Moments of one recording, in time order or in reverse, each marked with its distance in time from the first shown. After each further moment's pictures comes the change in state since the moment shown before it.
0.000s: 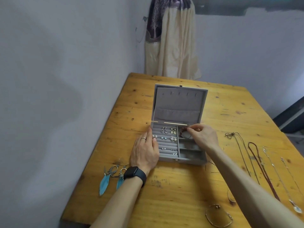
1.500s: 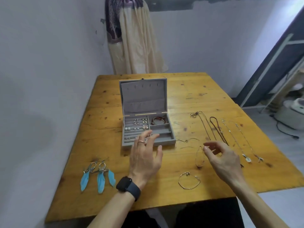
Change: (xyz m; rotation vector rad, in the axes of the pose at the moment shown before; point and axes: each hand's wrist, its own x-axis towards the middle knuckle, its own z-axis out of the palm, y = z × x) left_hand -0.078 0.071 0.000 -0.116 0.100 0.405; right_hand -0.170 0.107 -0.093 0.140 0.232 0.000
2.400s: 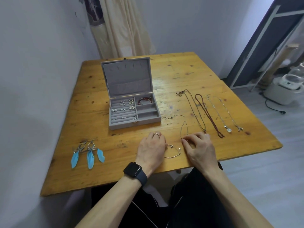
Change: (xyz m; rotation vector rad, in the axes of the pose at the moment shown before) left_hand -0.039 0.059 0.020 0.317 -0.428 0.212; right_hand -0.051 0.035 0.029 -0.211 0.039 -0.141
